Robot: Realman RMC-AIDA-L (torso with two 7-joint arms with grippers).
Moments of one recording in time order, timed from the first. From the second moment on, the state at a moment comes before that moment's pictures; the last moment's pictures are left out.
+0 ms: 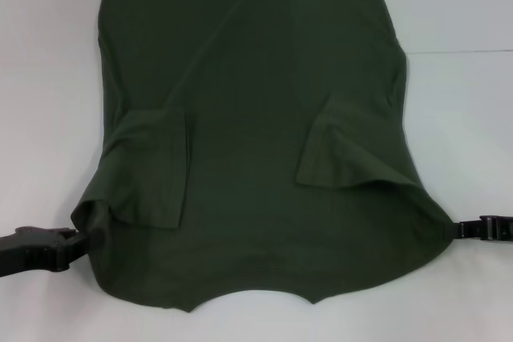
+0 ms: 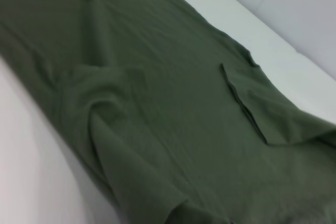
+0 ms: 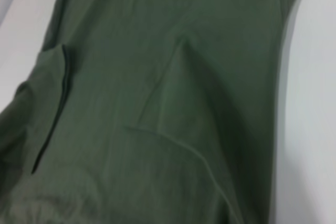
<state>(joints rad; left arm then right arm) -0.39 -2.16 0.41 0.91 2.33 1.56 -1.74 0.47 1.98 -0.64 -0.65 -2.29 -1.40 2.14</state>
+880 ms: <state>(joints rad) -0.33 -2.15 0.22 0.91 2.33 1.77 -1.91 0.31 1.99 -0.33 -0.66 -2.29 -1.68 1.82</state>
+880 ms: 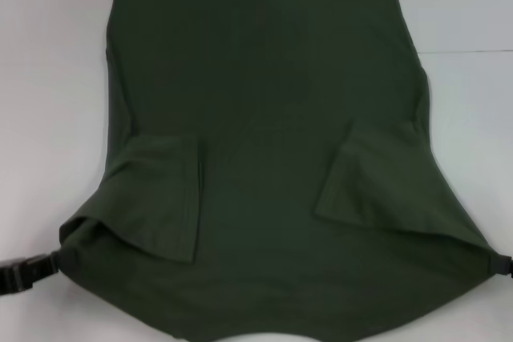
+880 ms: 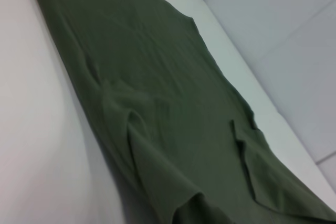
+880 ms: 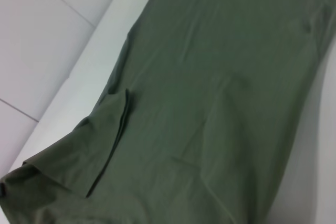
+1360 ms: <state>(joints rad) -0.25 -2.16 0.16 0.93 2.33 1.90 -1.88 0.21 1.99 -0.29 -0.66 -2.29 -1.77 1.74</state>
